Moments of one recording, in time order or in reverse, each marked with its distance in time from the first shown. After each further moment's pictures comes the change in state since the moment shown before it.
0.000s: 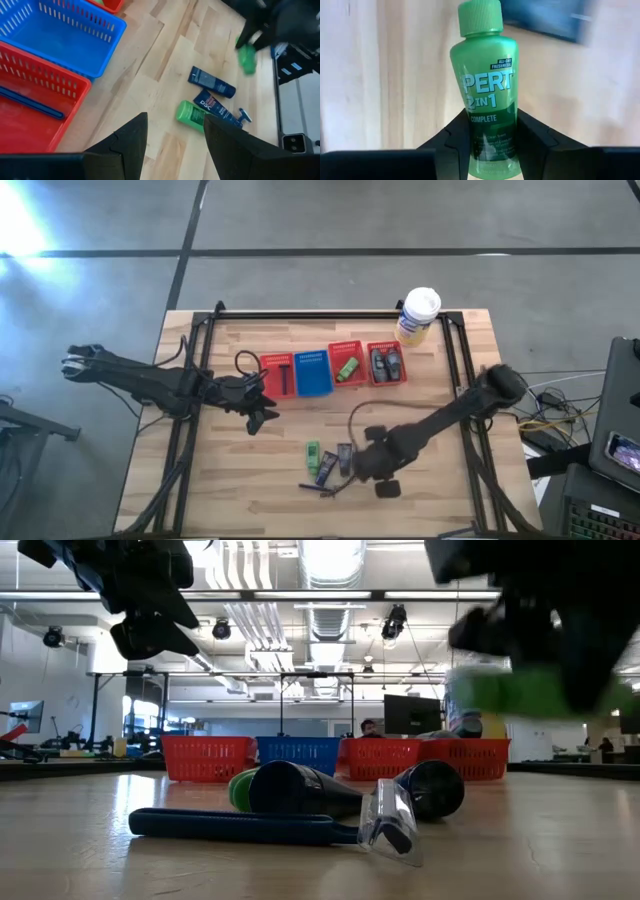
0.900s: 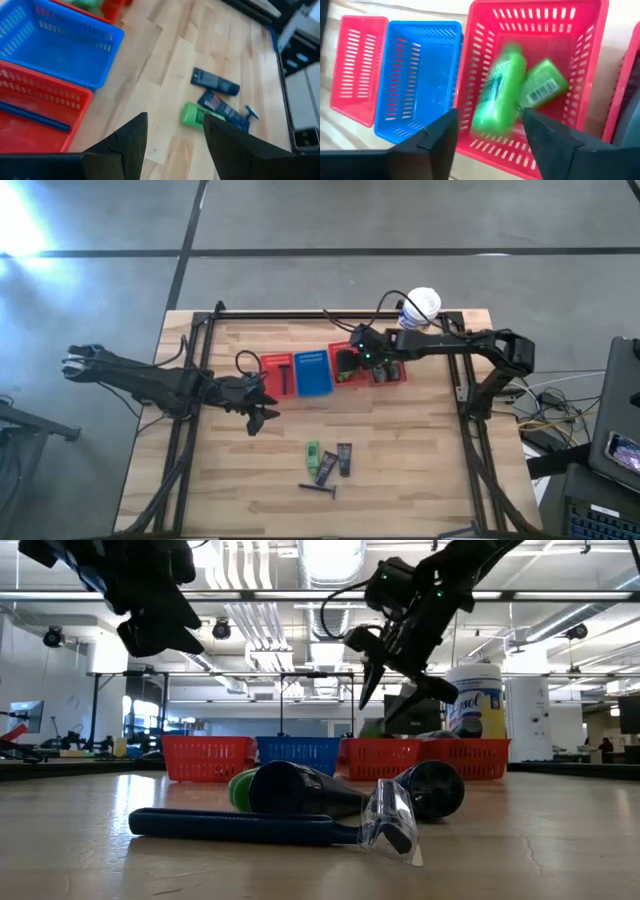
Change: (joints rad) left arm 0.000 0.007 0.000 0.018 -0.017 0.089; right arm -0.774 -0.175 -0.208 0.429 0.078 0.610
